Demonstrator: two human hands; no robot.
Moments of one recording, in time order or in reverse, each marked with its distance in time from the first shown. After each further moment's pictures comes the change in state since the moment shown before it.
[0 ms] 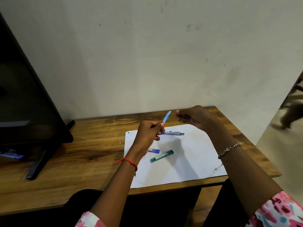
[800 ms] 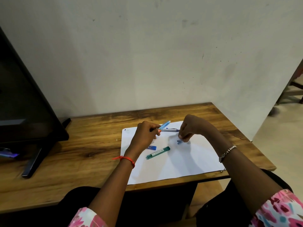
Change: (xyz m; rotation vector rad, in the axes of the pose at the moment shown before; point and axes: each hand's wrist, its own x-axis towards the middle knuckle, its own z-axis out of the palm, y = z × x) left_hand 0.011 -0.021 0.001 0.536 -0.009 0.097; right_hand -0.018 0.020 -0.012 -0.930 -0.177 0.054
